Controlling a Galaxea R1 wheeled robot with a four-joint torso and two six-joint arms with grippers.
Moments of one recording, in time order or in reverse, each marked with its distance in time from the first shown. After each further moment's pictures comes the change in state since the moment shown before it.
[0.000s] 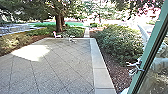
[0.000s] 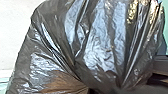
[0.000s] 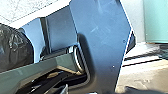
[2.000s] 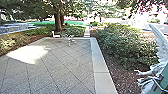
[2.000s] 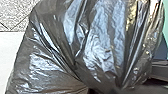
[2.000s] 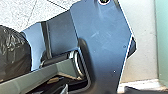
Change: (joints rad) left arm -0.006 -0.002 0.000 0.000 -0.007 0.000; right arm 0.007 0.000 0.000 0.000 0.005 0.000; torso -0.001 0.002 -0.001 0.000
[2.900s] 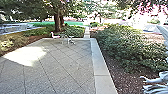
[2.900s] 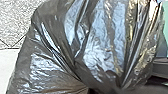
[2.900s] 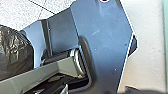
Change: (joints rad) left arm -0.006 0.000 -0.001 0.000 0.001 0.000; right arm 0.007 0.004 0.000 0.000 -0.001 -0.001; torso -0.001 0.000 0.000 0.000
